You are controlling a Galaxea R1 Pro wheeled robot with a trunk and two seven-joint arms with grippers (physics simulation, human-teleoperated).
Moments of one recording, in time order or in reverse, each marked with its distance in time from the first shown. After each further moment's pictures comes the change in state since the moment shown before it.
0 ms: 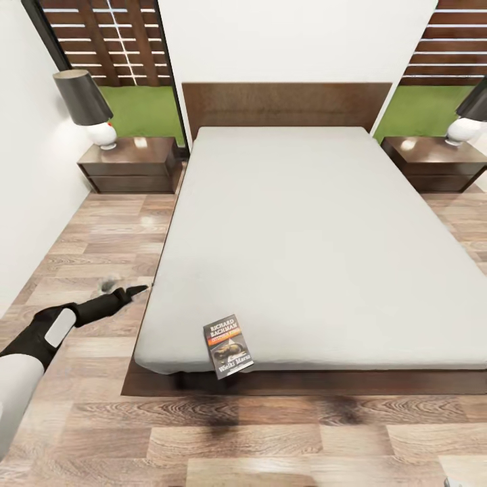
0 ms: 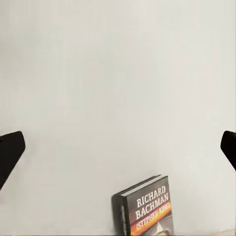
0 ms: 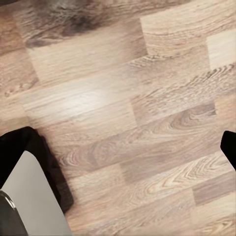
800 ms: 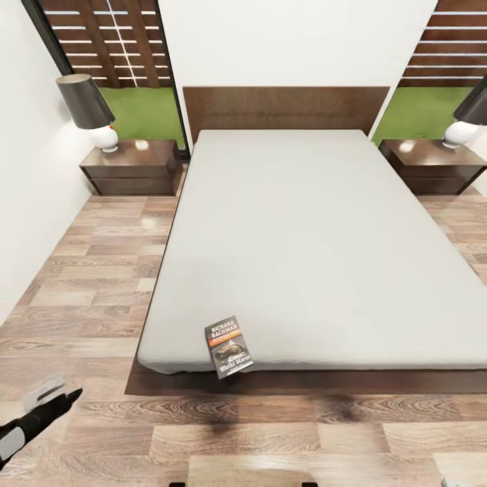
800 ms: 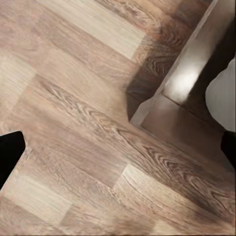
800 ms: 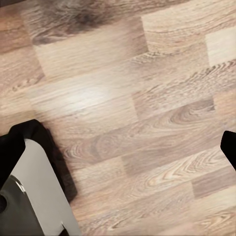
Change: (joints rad) left arm 0.259 0.104 -0.010 0.475 -0.004 -0.610 0.298; right arm 0.000 0.007 0.003 0.000 0.000 0.003 0.005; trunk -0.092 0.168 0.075
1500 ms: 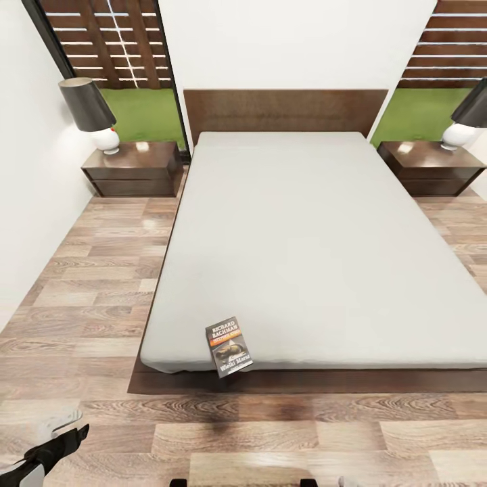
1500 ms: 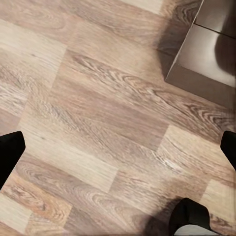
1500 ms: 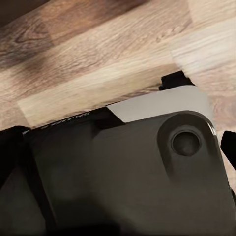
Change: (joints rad) left arm 0.116 -0.106 -0.003 -0.001 -0.173 -0.147 0.189; right arm -0.001 0.357 0.002 -0.020 0.006 0.011 -0.010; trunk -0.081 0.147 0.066
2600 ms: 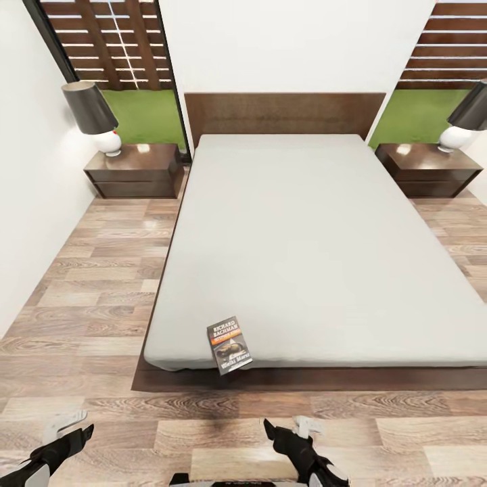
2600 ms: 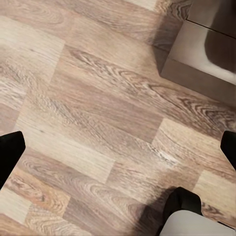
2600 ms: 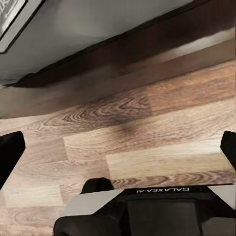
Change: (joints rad) left arm 0.000 -0.017 0.002 0.002 0.002 0.002 0.000; right arm -0.005 0.141 0.089 -0.312 -0.003 -0.001 0.021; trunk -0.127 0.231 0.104
